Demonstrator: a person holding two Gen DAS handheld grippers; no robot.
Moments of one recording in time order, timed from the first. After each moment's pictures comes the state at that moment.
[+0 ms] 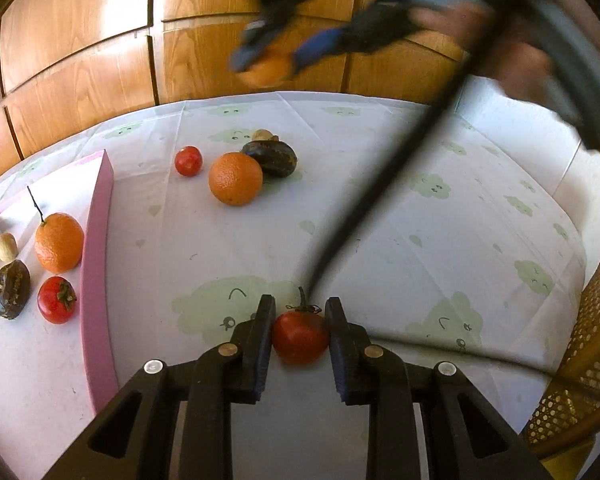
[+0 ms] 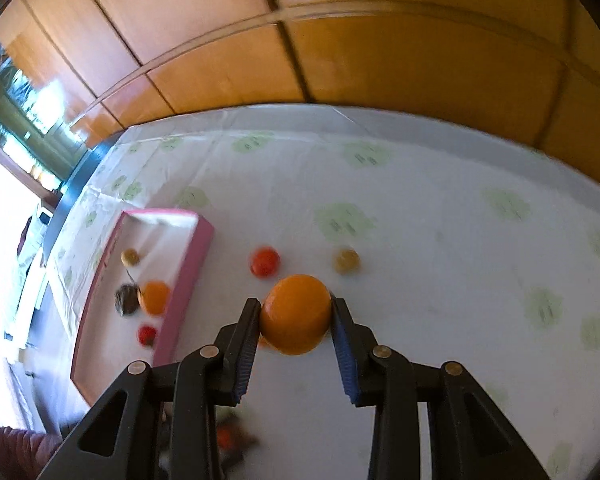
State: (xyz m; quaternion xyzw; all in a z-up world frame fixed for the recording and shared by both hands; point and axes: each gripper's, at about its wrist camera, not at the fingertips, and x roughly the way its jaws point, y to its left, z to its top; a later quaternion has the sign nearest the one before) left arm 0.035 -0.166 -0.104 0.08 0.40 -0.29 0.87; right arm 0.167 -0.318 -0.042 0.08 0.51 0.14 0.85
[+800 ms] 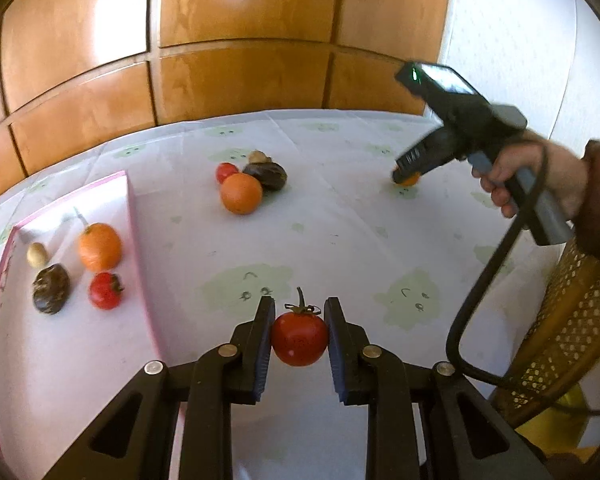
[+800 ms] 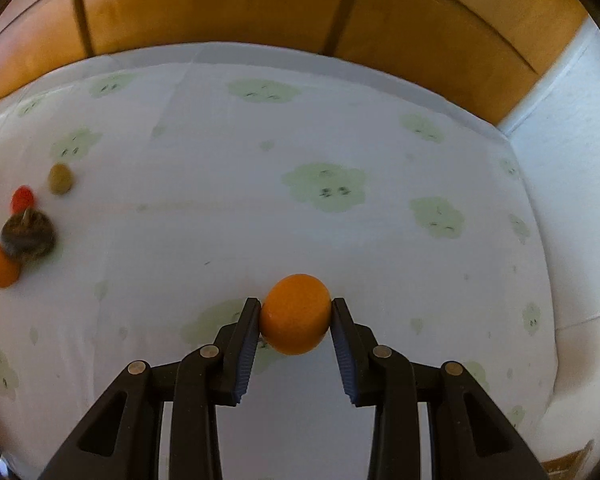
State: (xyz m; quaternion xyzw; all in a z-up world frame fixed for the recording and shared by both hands) left arm 0.003 -0.131 -0.067 0.09 0.38 -0.32 0.87; right arm 0.137 -0.419 -0.113 0.00 0.54 -0.17 0.82
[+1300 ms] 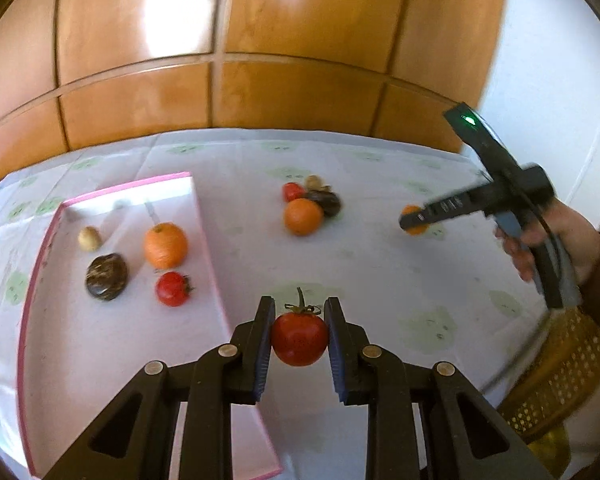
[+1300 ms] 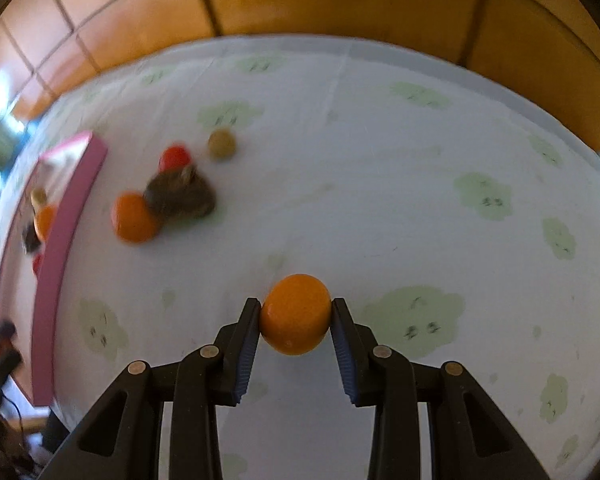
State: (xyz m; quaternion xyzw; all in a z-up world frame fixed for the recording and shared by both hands) left arm 0.016 -0.090 -0.045 0.03 0.38 -0.25 0.89; right arm 0.137 -0.358 -0.114 0.02 0.56 0.04 0.83
